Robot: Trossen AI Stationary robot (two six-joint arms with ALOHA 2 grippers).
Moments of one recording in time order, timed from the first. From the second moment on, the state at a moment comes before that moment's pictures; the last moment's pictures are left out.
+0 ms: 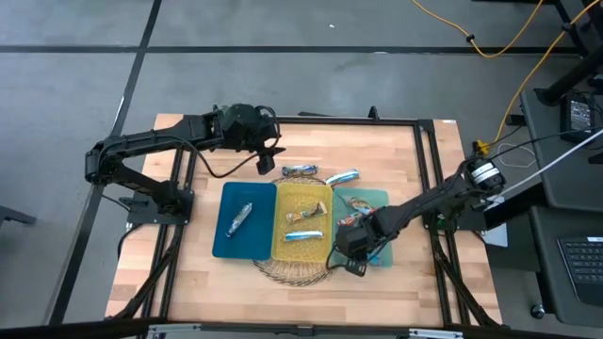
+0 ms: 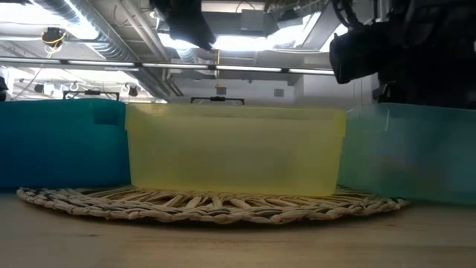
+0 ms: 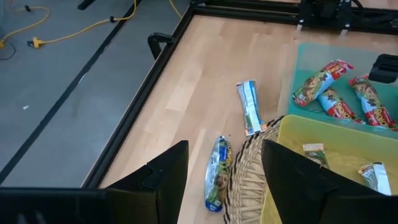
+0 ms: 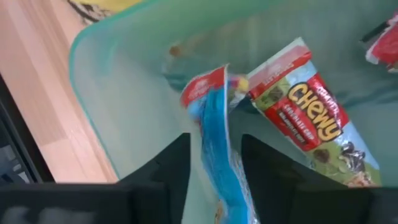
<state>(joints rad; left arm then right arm) 0.30 1.30 1.26 -0.59 -0.08 0.04 0.40 1.69 1.04 -0.63 -0.13 0.78</state>
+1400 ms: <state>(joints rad) 0.35 1.79 1.26 -0.62 0.03 0.17 0.13 1.21 1.04 -0.76 0.32 0.39</state>
